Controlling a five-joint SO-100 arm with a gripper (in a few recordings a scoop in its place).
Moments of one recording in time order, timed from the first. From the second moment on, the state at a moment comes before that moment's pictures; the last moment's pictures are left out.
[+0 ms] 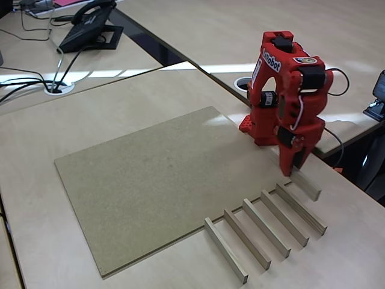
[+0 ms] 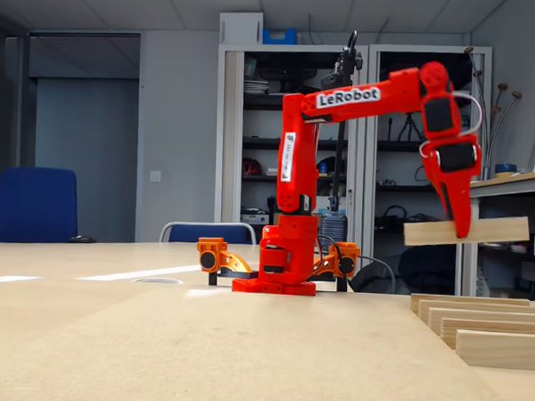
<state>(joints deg) -61.3 94.6 86.9 89.9 60.2</state>
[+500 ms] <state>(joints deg) -21.6 89.3 89.3 80.9 18.0</state>
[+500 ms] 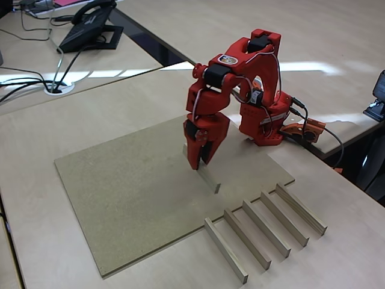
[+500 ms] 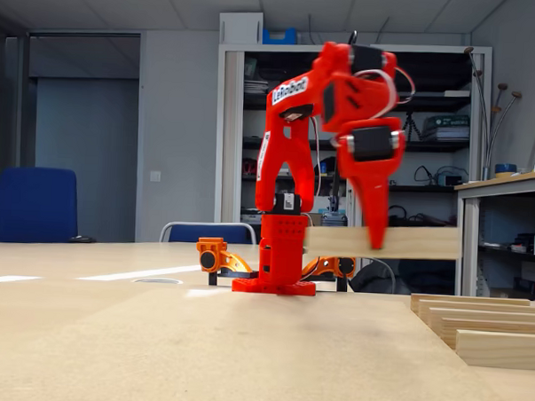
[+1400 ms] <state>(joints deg) -5.3 53.7 56.0 86.7 0.4</state>
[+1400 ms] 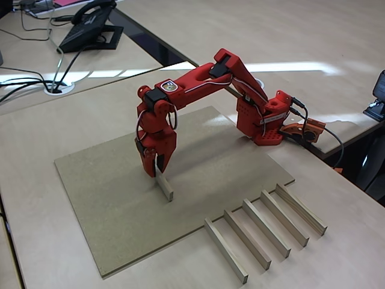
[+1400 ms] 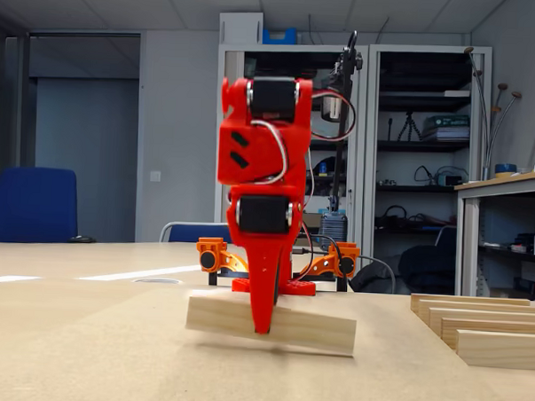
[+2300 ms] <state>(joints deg) -3.0 51.3 54.8 88.1 0.4</state>
